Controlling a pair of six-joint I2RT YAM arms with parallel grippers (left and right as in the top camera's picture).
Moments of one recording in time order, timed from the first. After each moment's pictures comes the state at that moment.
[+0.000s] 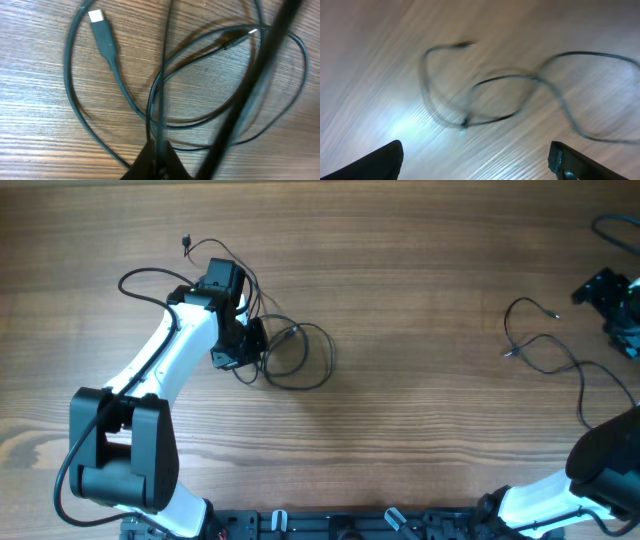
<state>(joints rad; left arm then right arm) -0.19 1.75 1.18 -0.90 0.21 -0.46 -0.54 1.76 1.61 -1.16 -0.13 0.29</state>
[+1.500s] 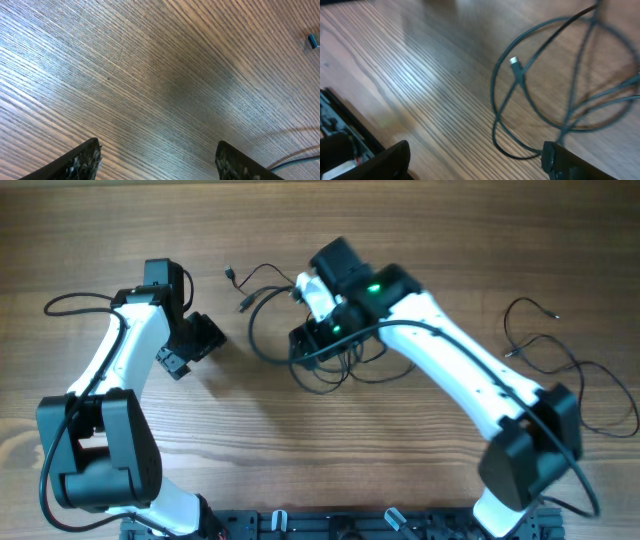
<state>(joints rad) 0.06 1.75 1.18 -0.92 0.05 -0.64 0.67 1.88 1.61 -1.02 -0.32 0.12</state>
